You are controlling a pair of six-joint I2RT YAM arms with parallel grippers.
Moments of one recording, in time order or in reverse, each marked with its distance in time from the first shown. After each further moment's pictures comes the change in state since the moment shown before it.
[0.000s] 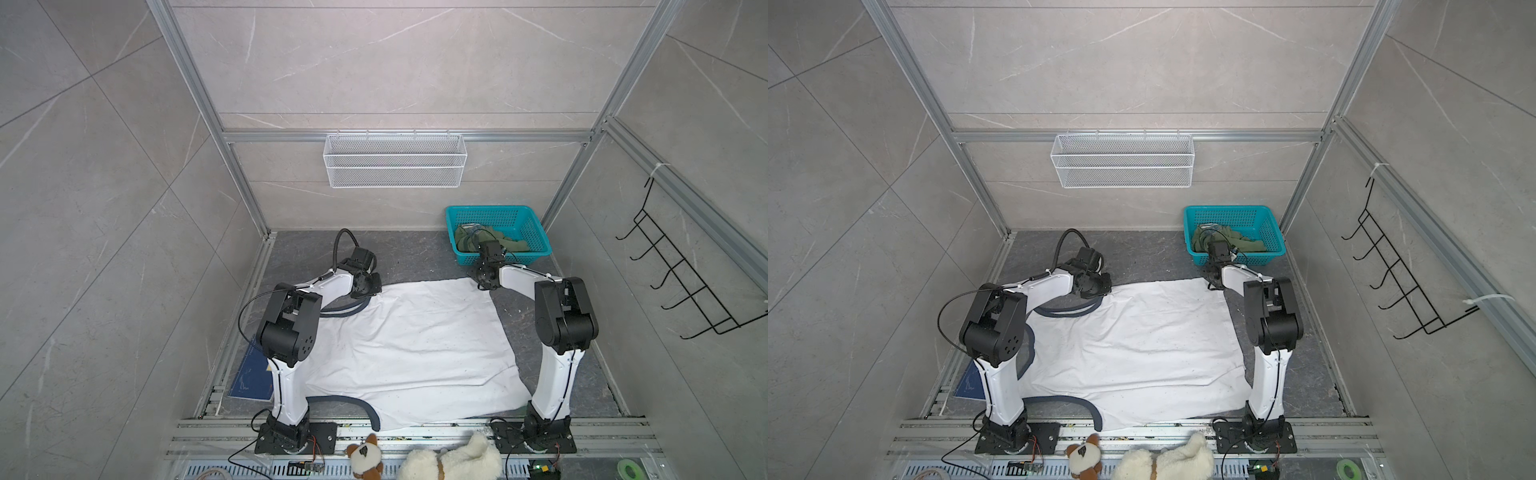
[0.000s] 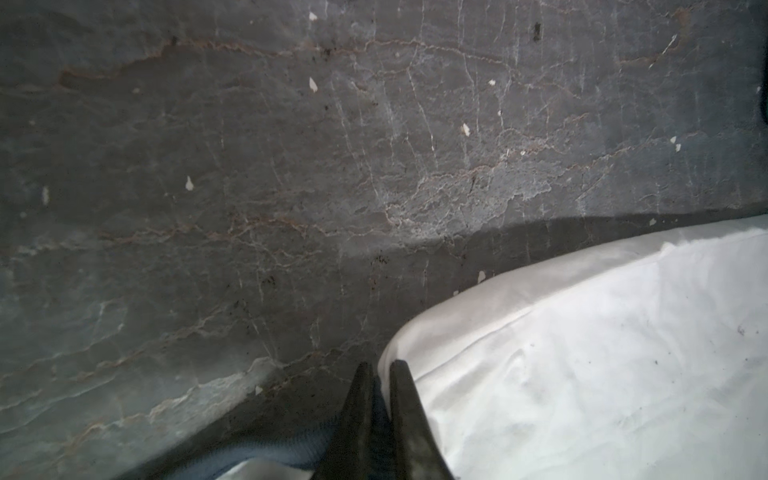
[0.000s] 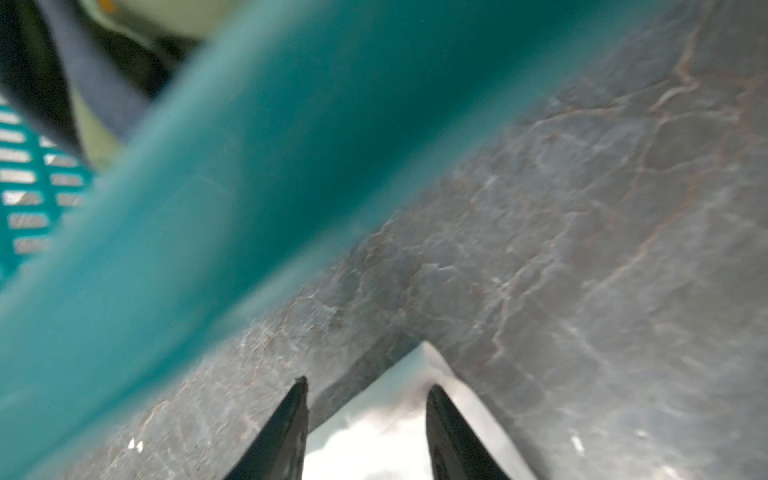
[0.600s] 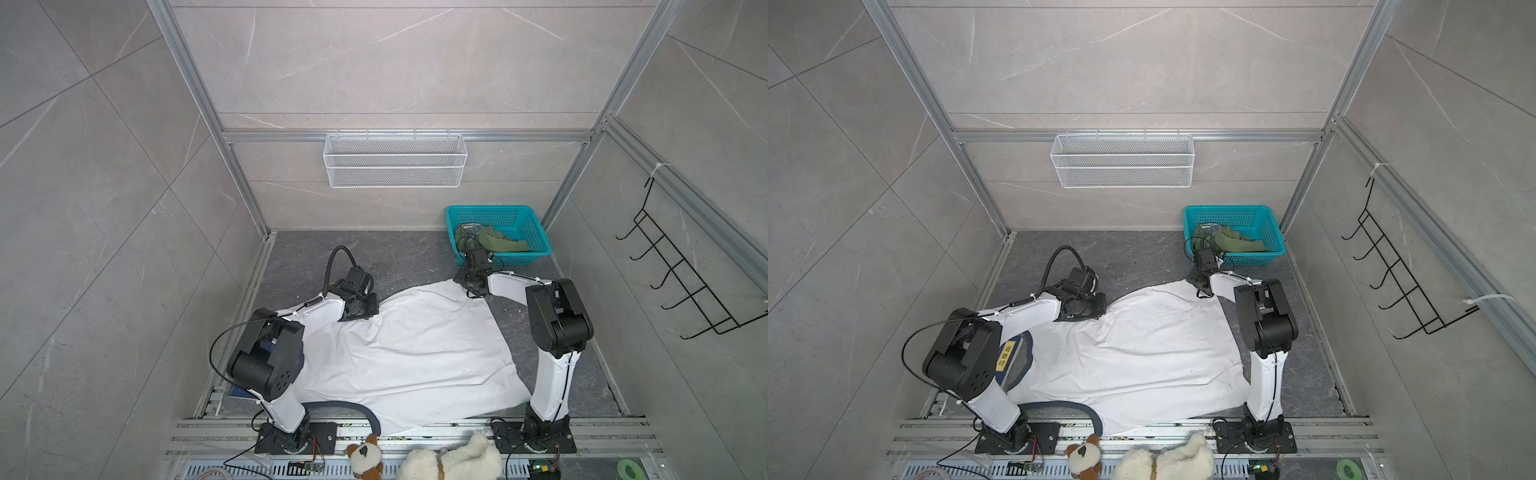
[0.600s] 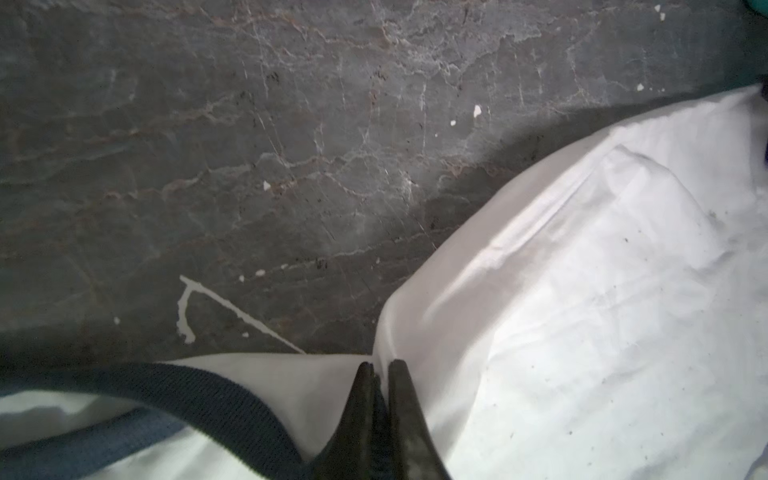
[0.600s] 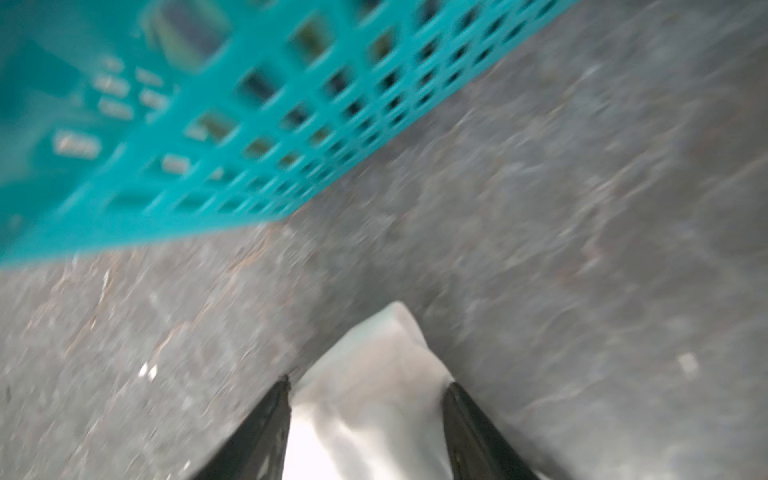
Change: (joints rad) left arm -0.063 -0.292 -0.340 0.070 -0.007 -0.032; right arm 0.108 -0.019 -0.060 0.040 0.032 0.000
